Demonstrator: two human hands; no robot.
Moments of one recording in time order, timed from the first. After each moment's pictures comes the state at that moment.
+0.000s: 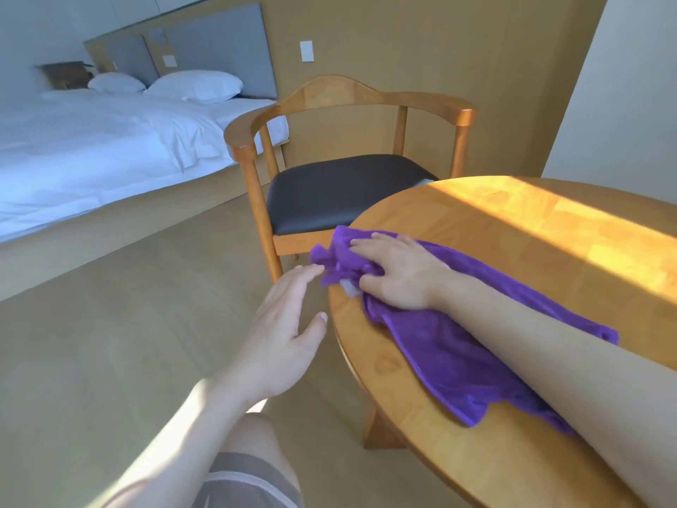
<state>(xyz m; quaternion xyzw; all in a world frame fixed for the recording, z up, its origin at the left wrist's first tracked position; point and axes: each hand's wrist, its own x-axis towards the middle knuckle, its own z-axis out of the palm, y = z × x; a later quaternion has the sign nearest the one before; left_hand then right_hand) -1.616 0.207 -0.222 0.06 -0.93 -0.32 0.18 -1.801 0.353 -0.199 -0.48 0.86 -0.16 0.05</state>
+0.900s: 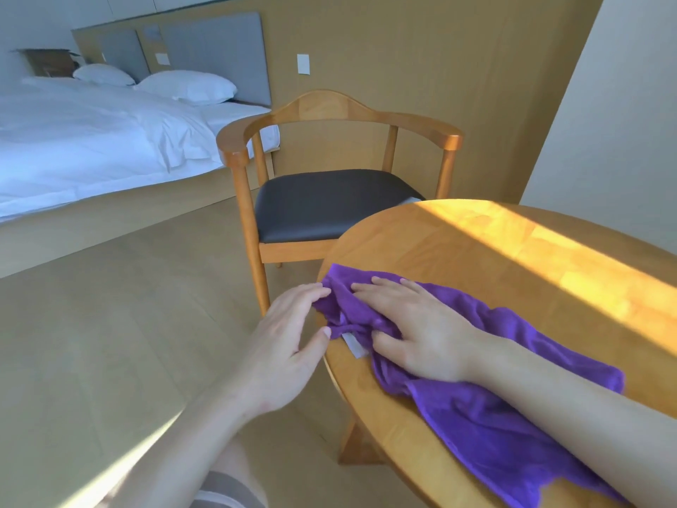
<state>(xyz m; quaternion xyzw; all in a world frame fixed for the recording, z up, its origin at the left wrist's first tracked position) -1.625 0.219 -0.231 0.05 -0.92 -0.34 0.17 -1.760 0.415 -0.200 -0.53 0.83 -0.17 0.04</state>
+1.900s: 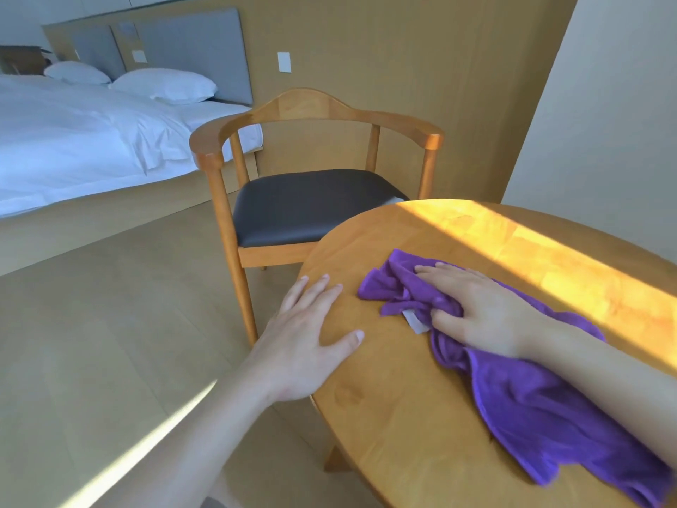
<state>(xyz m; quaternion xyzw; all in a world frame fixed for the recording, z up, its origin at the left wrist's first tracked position) -1.676 0.240 -0.229 0.07 -0.96 -0.25 0.05 -1.828 0.487 -0.197 -0.43 0.89 -0.15 0.03</state>
